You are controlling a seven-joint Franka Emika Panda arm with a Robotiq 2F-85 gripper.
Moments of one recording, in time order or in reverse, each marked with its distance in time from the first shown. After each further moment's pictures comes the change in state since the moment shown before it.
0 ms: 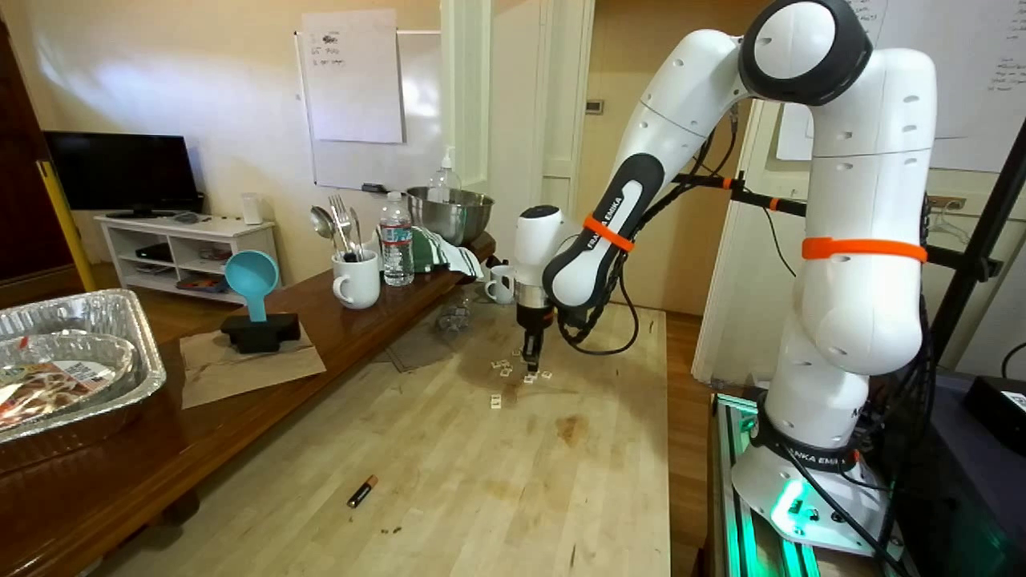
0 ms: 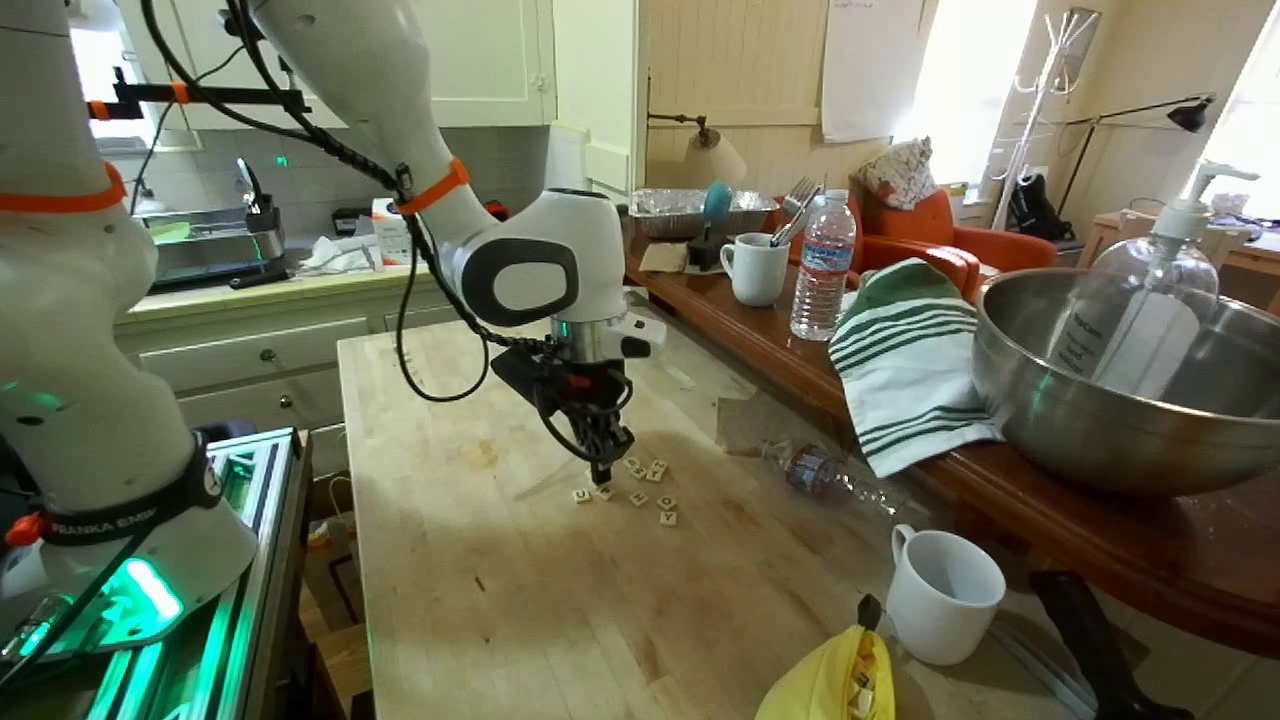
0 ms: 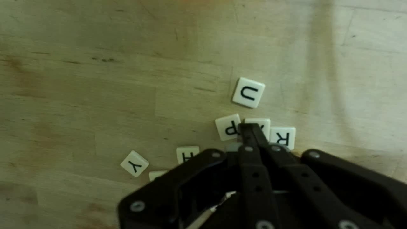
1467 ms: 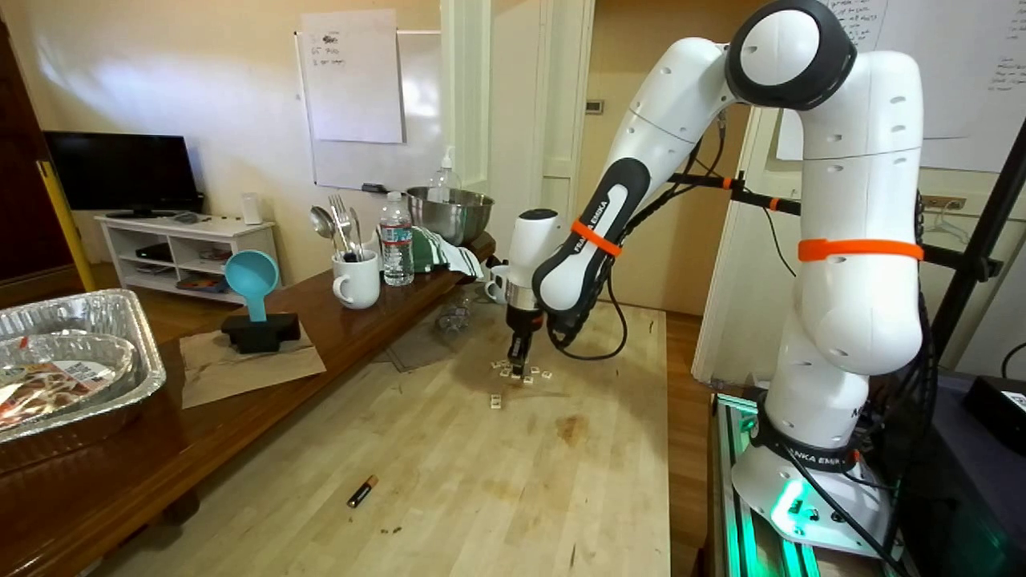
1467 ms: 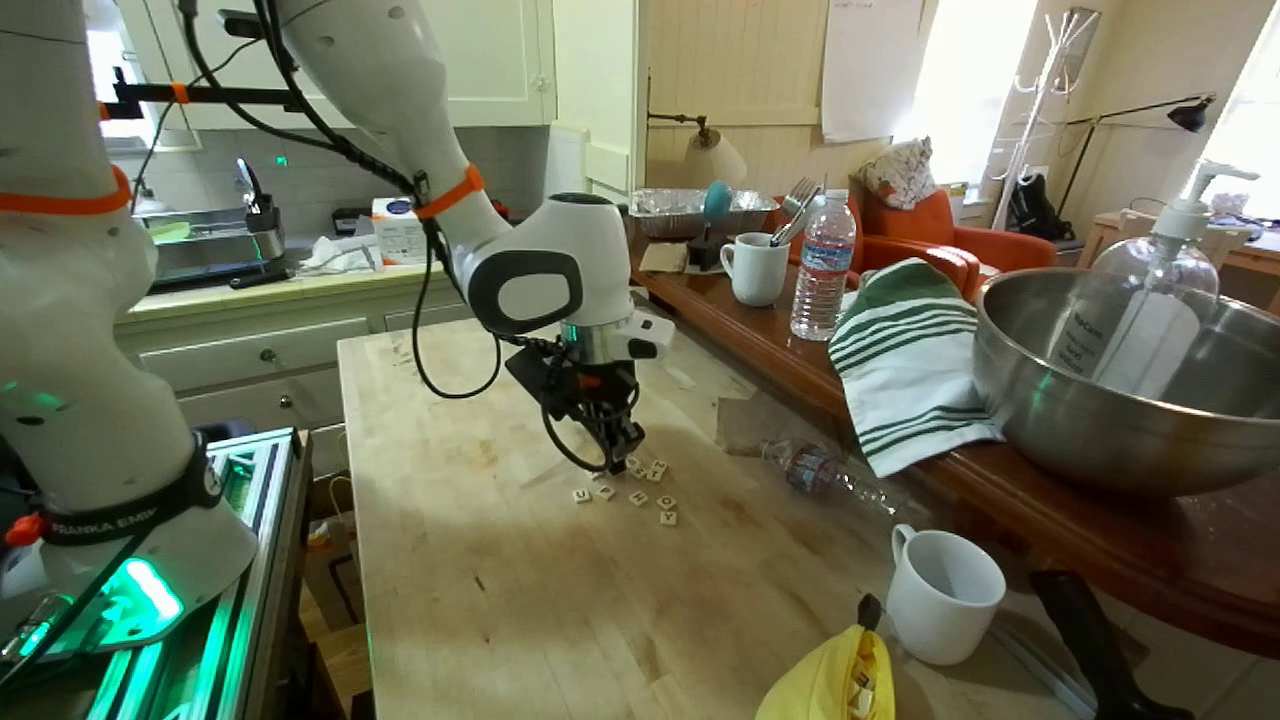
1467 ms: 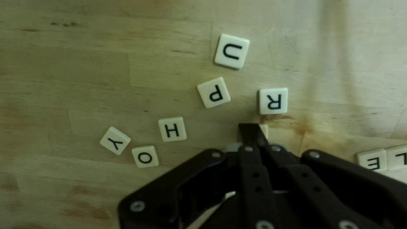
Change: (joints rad) arm 0.001 0.048 0.025 0.024 0.108 0.094 -0.016
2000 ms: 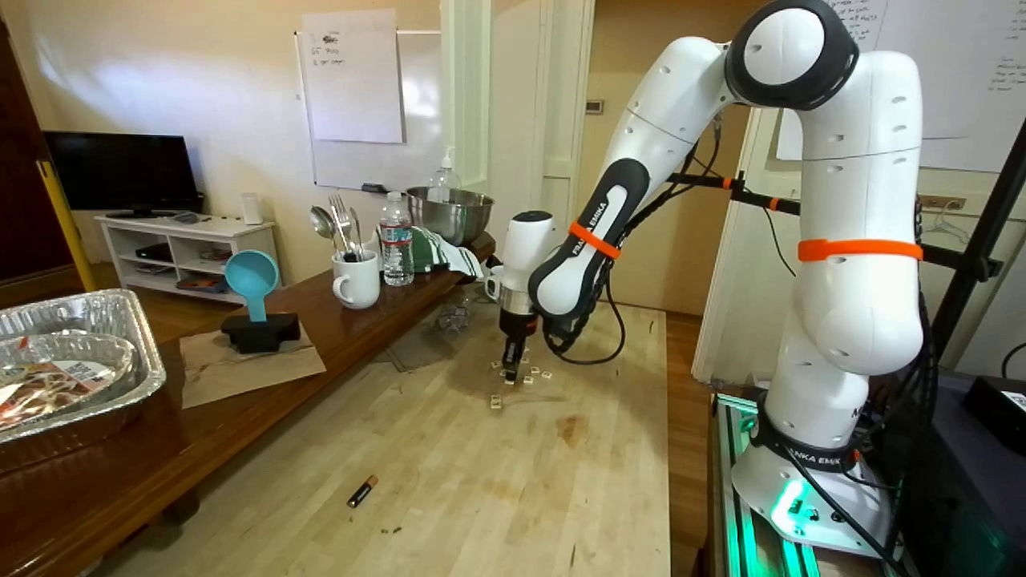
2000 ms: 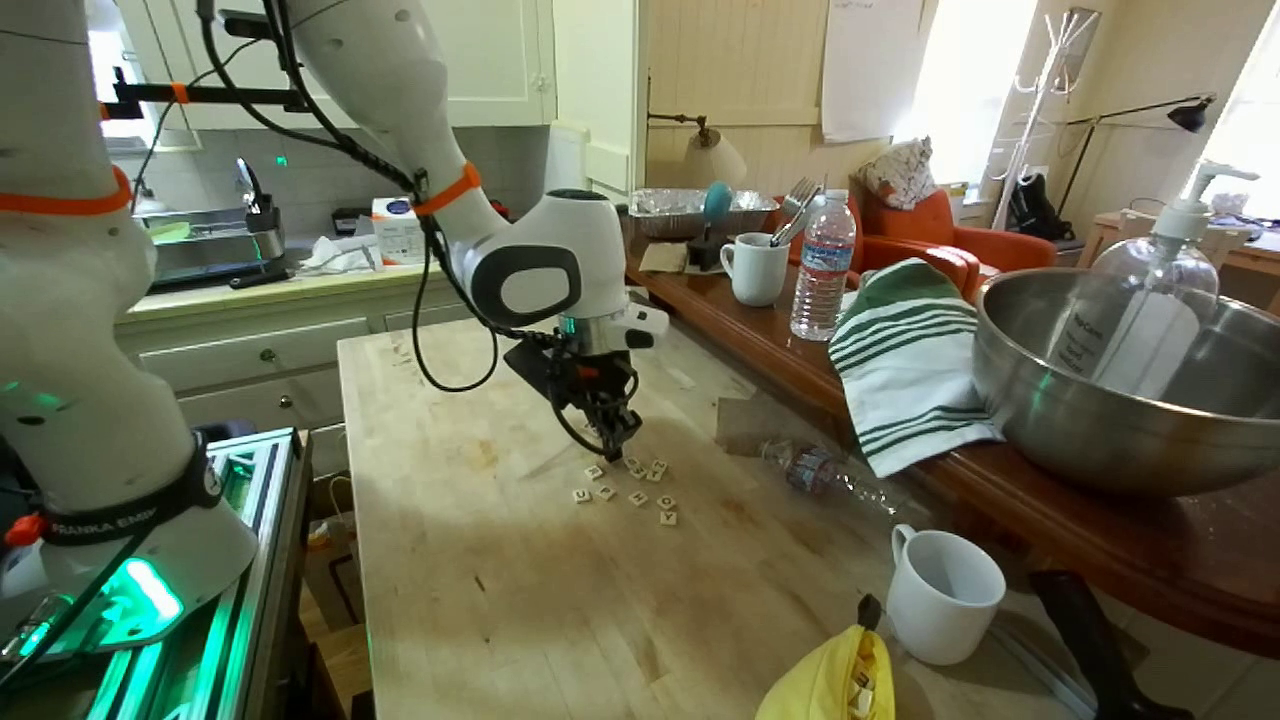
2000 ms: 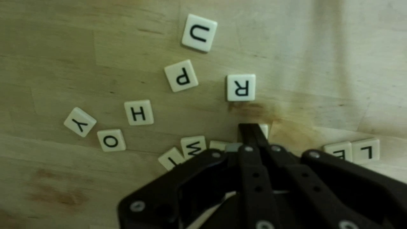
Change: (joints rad) arm 0.008 0.003 0.041 0.005 0.002 0.000 -0.011
